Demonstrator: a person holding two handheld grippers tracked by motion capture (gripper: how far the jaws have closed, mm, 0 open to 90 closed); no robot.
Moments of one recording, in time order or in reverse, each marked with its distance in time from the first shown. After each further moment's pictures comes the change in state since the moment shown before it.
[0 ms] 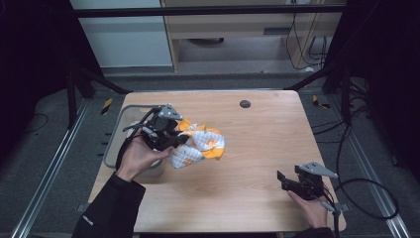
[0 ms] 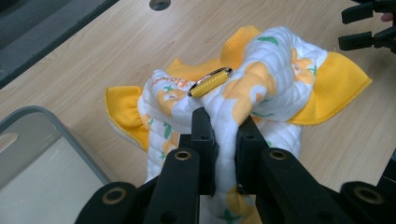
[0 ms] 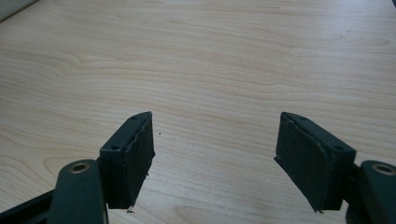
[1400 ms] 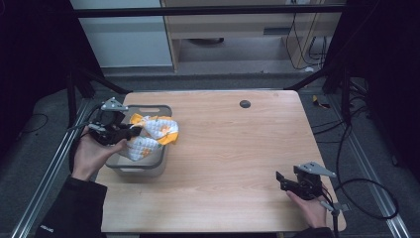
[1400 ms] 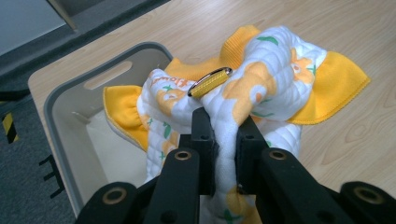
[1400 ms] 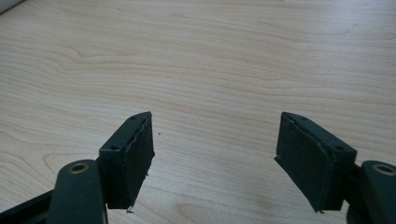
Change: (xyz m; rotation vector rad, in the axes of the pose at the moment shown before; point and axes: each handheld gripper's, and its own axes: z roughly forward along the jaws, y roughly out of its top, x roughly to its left) left arm 0.072 -0.059 -0.061 -0.001 0.185 -0.179; right arm 0.001 -0.001 0.003 0.021 0.003 -0.002
